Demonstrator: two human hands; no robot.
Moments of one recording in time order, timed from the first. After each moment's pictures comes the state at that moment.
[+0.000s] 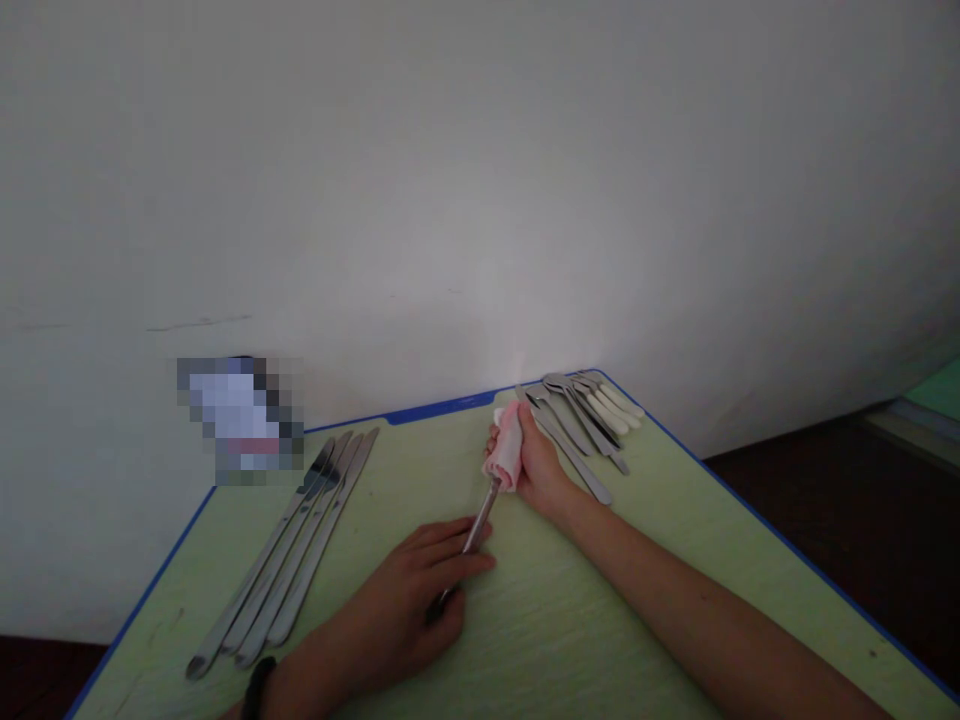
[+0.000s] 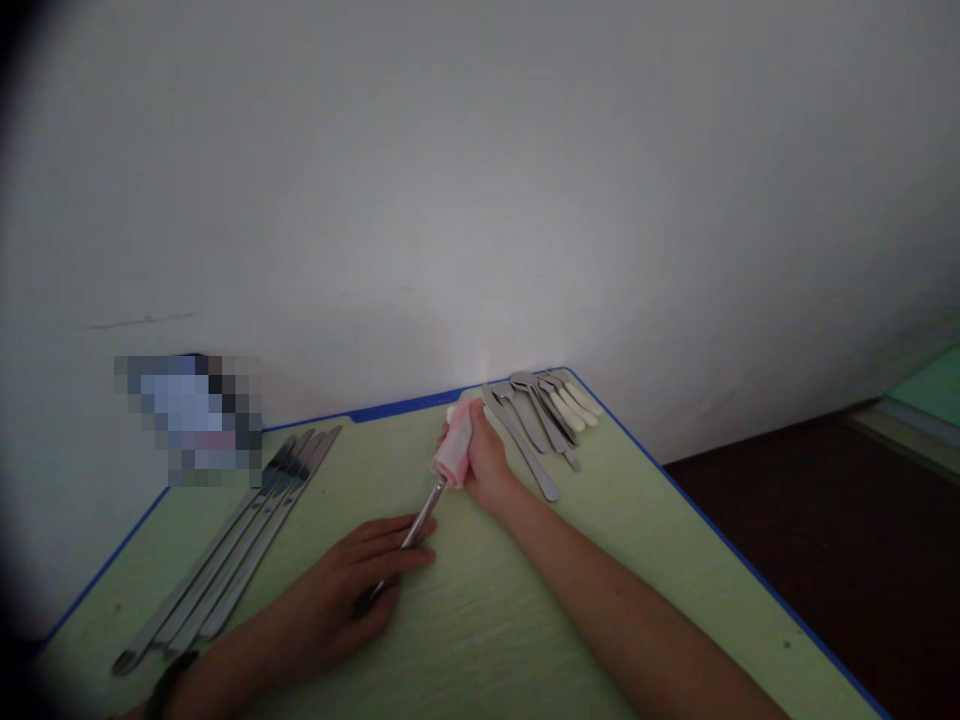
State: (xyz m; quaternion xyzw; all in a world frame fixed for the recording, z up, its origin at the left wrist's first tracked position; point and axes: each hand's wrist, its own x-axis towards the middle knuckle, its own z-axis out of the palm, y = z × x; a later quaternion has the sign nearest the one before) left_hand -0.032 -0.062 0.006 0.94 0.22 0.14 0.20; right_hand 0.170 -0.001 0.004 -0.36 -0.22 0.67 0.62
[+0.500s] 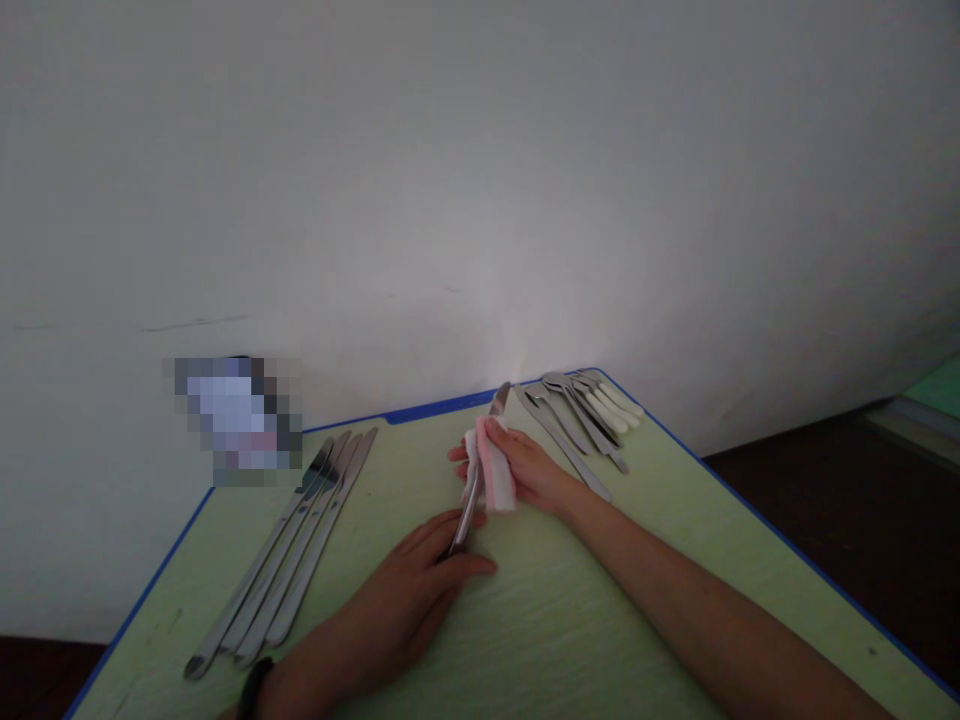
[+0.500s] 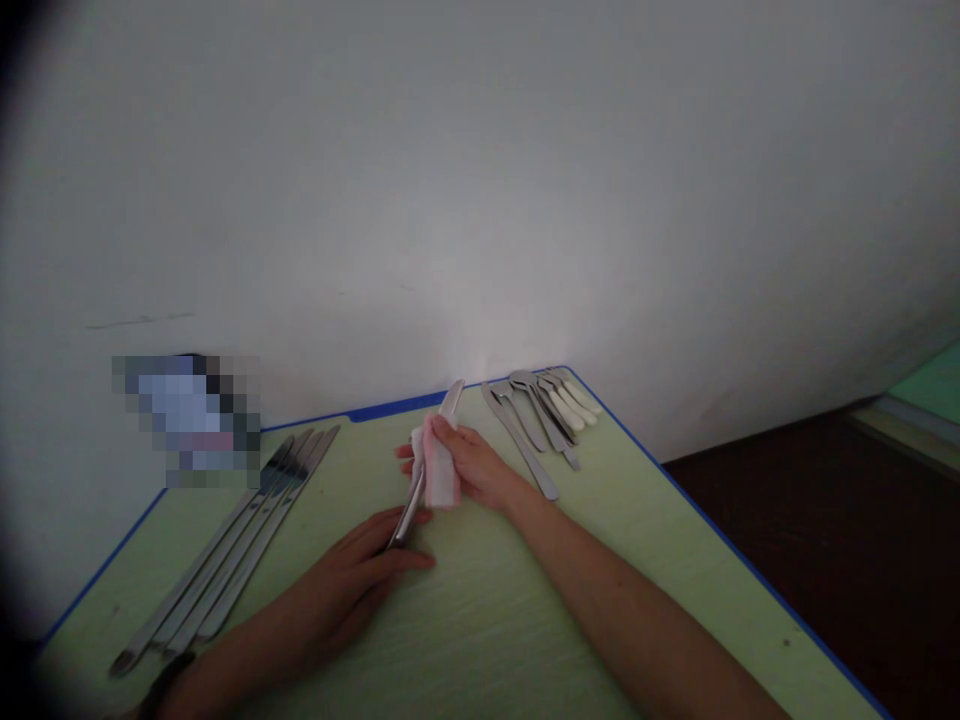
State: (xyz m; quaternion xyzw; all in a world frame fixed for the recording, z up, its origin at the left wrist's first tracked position) left_hand -0.033 -0.063 0.008 0.94 0.22 0.16 0.21; right_hand 0.173 -0.012 0.013 -0.33 -0.33 0.73 0.50
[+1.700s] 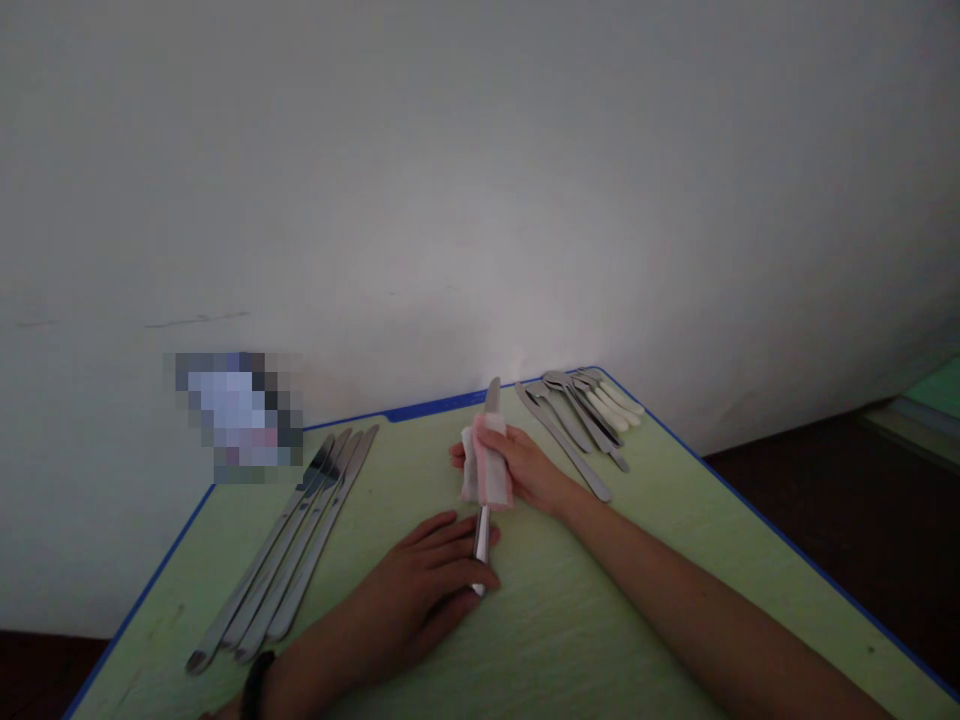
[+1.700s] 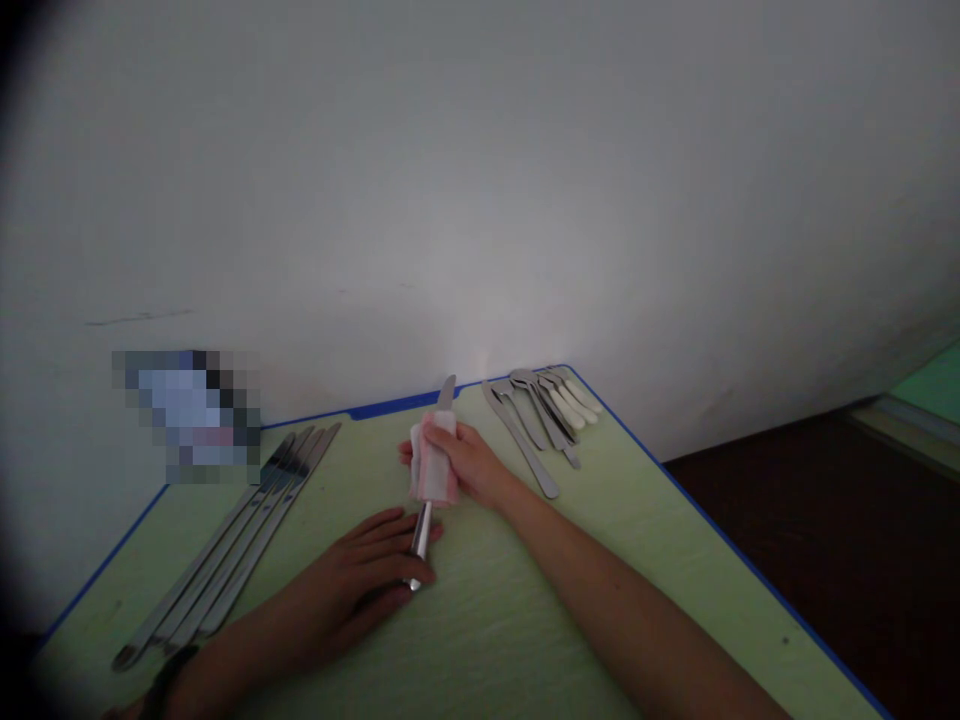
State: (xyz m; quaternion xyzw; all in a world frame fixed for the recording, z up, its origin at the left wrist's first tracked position) left_hand -0.026 -0.060 0.024 0.95 0.17 0.11 0.23; right_hand 0.166 -0.011 0.010 -0.36 -0.32 0.70 0.52
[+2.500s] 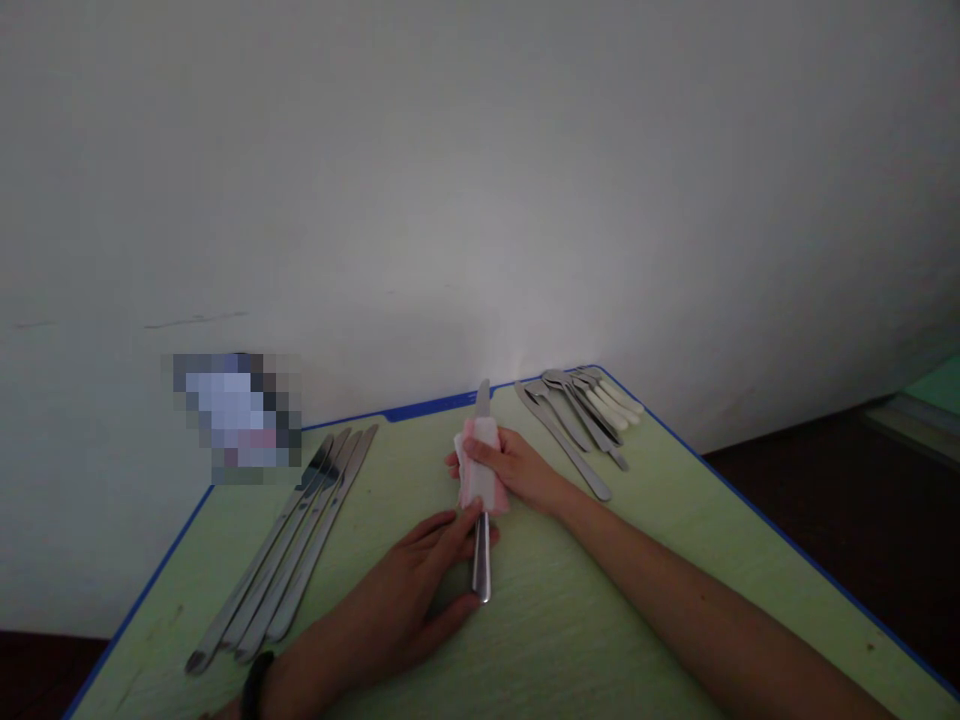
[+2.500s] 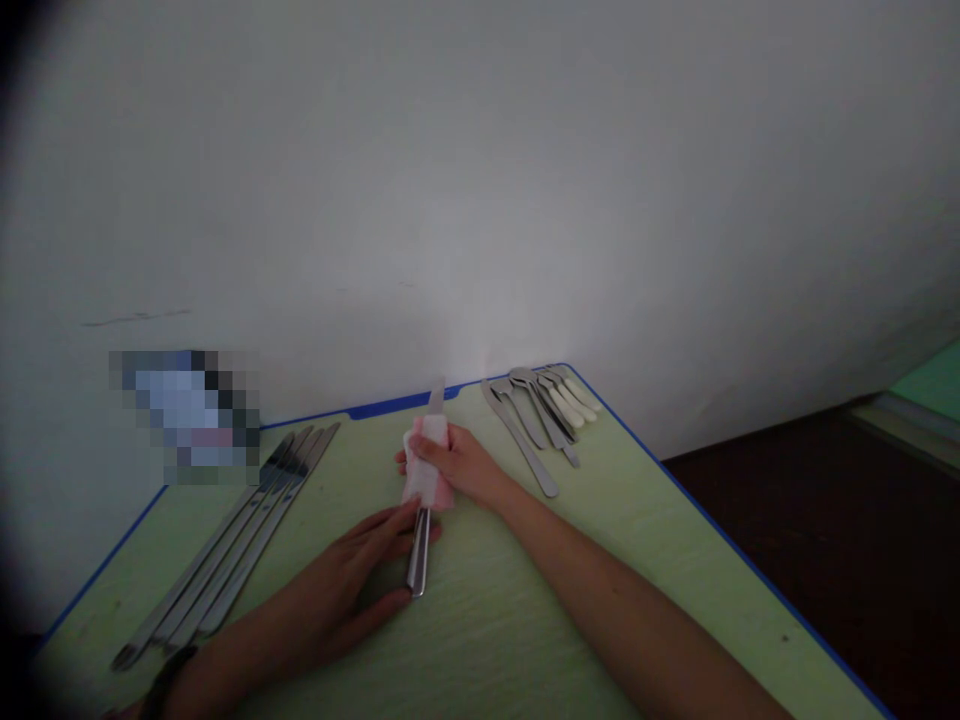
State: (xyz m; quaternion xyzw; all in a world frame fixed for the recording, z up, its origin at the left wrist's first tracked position) left_hand -0.034 -0.064 0.006 0.93 0.25 0.13 0.21; right_hand 0.167 -0.014 0.008 -0.38 -0.43 0.65 0.49
